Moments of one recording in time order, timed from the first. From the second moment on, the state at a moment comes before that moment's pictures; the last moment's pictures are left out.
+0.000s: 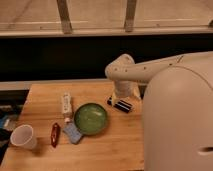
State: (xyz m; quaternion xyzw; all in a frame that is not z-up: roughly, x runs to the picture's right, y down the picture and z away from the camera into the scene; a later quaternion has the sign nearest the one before) arm 0.113 0.075 0.785 -0.18 0.29 0.61 0.72
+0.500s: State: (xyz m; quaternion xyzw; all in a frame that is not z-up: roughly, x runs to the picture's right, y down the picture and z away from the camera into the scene) arm 0.113 0.075 0.785 -0.18 0.29 0.61 0.72
